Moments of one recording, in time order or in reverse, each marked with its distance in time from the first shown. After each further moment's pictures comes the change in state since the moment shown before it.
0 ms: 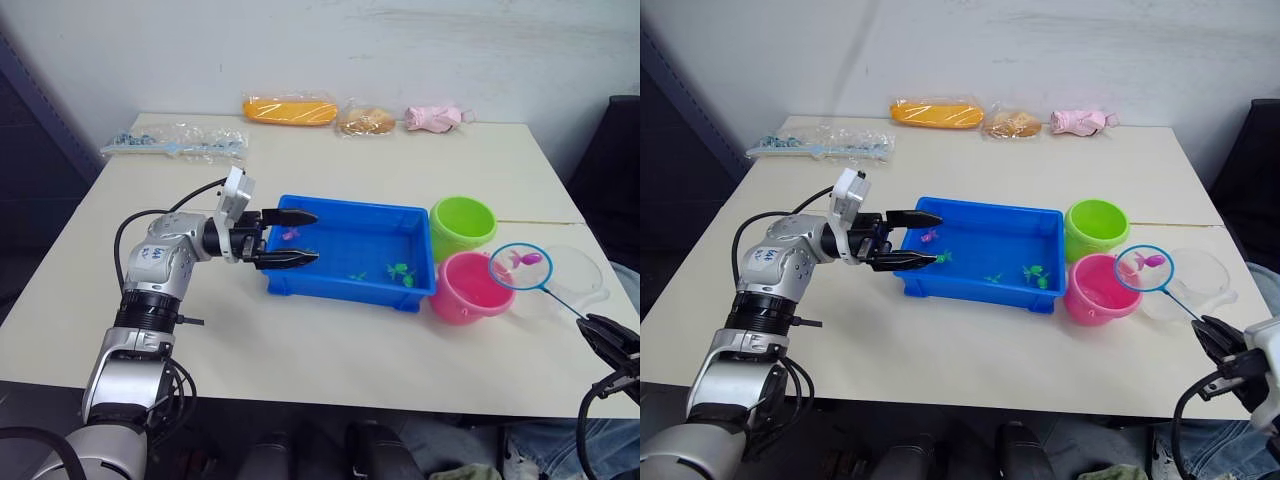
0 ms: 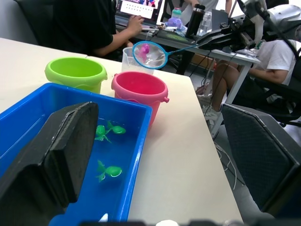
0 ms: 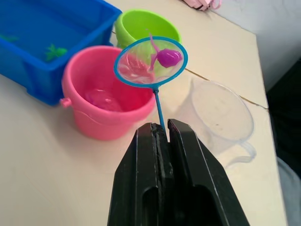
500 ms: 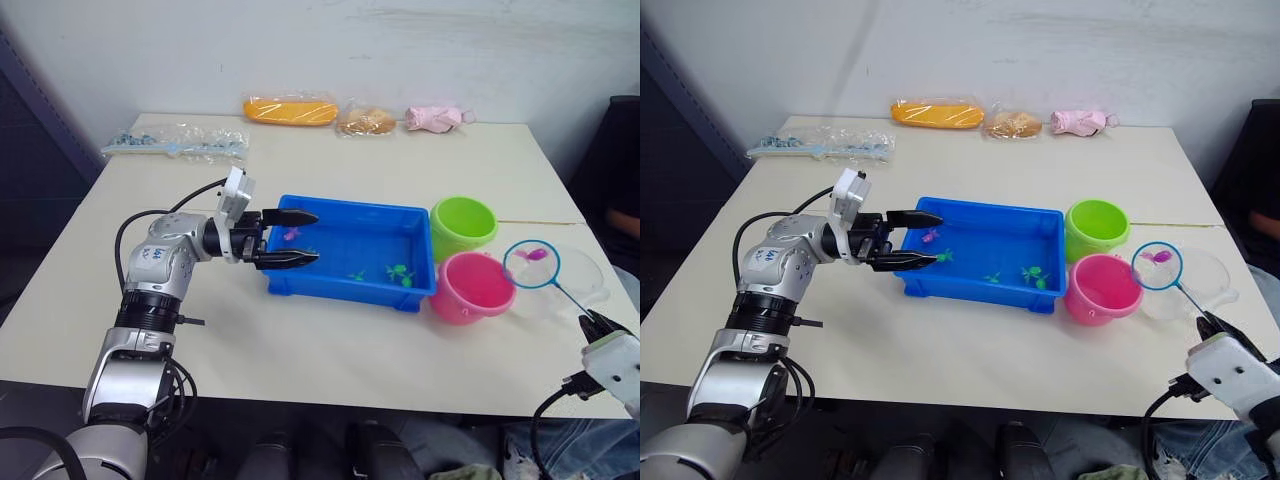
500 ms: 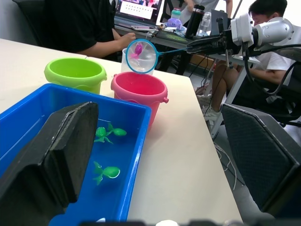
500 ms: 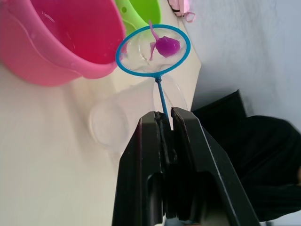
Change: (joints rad) left arm 0.000 -0.001 0.002 0.003 0.000 -0.002 -0.001; right arm -0.012 -0.023 0.158 0.184 -0.638 -0.515 -0.132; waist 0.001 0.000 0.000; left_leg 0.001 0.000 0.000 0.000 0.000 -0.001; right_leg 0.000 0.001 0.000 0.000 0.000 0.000
